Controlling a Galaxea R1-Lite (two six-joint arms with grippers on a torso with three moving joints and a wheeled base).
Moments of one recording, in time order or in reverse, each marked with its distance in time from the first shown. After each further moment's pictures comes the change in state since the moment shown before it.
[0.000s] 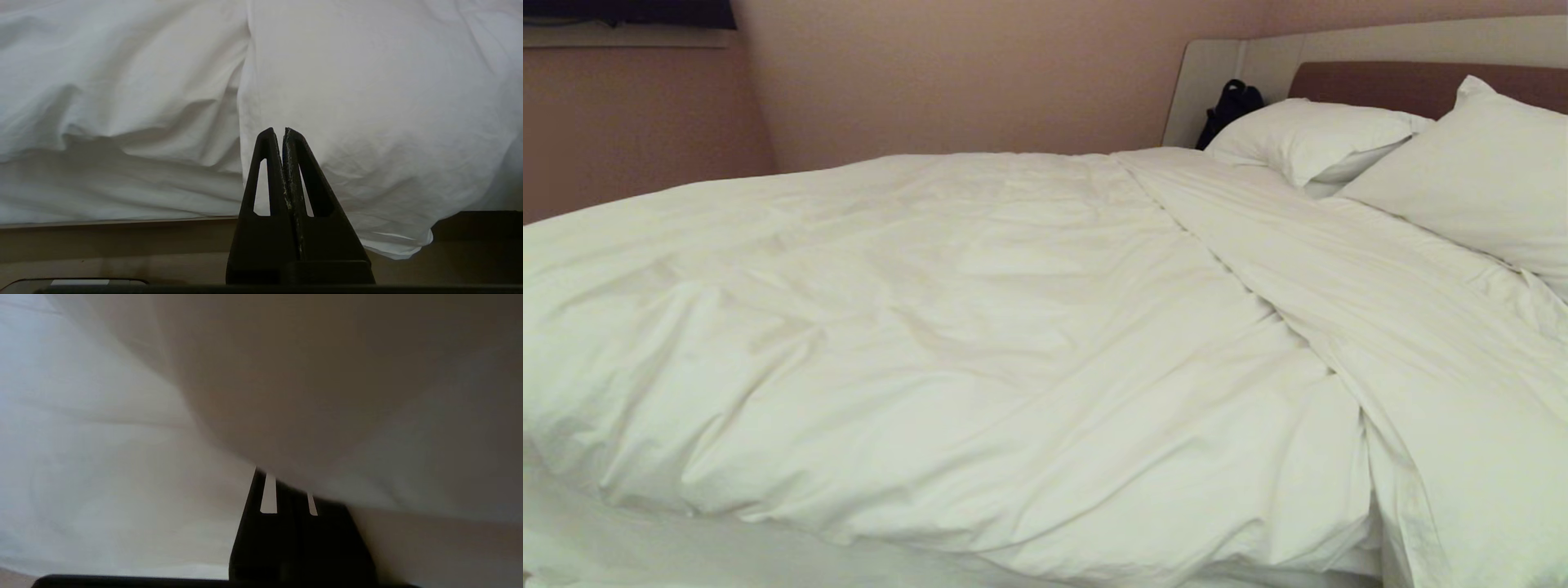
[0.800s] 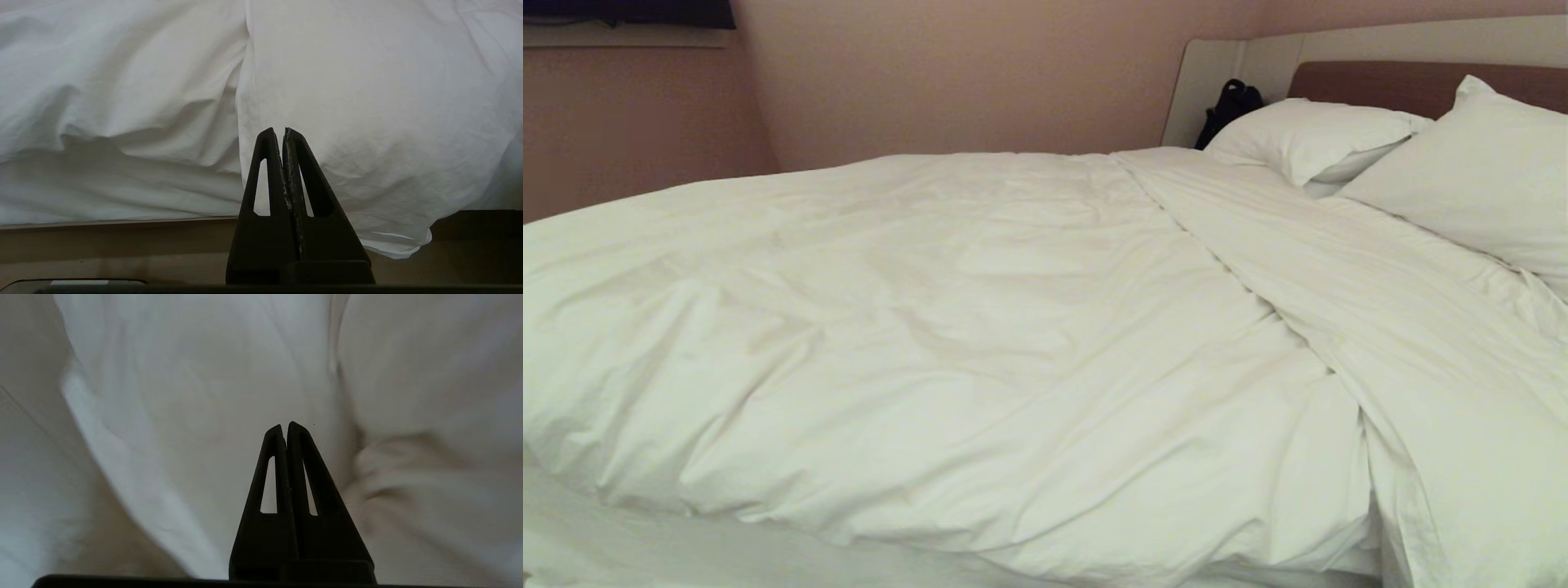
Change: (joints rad) left arm 0.112 0.003 -0.184 0.233 0.311 -0.817; right arm 0.000 0.000 0.000 0.000 0.000 0.000
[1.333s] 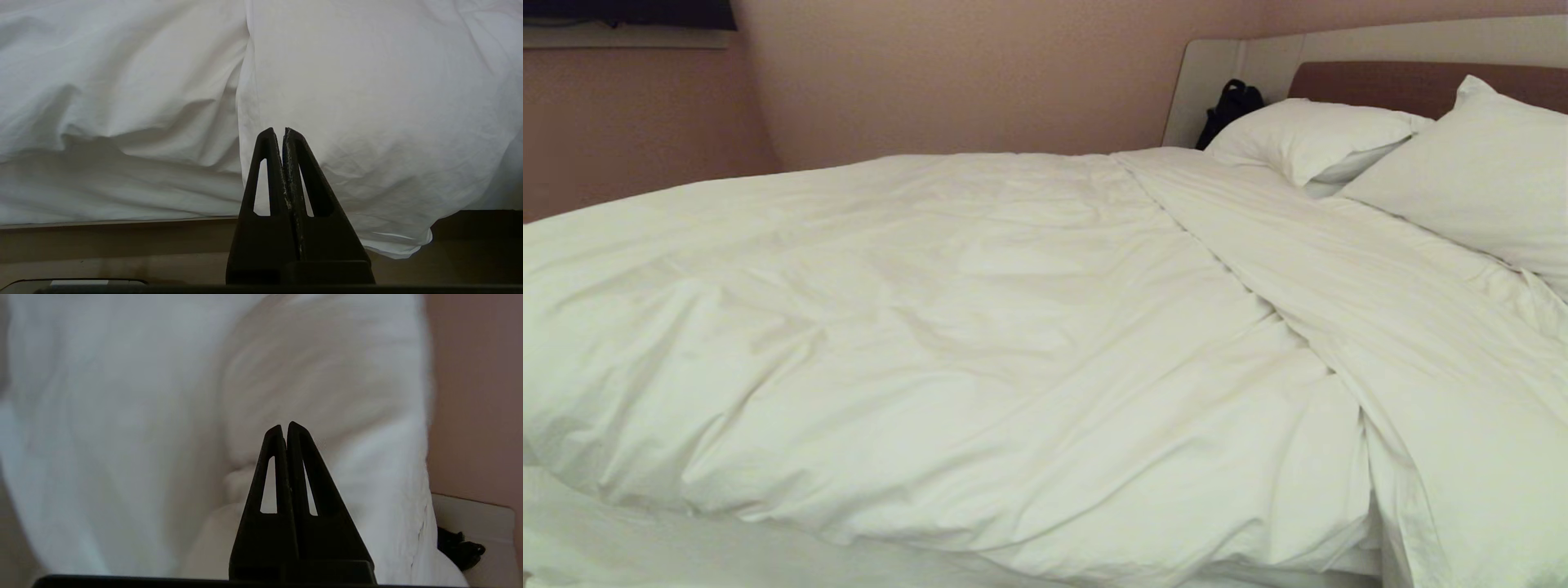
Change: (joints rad) left arm 0.014 -0.184 -0.056 -0.097 0.011 -0.357; right arm 0.000 0.000 0.000 0.000 0.000 0.000
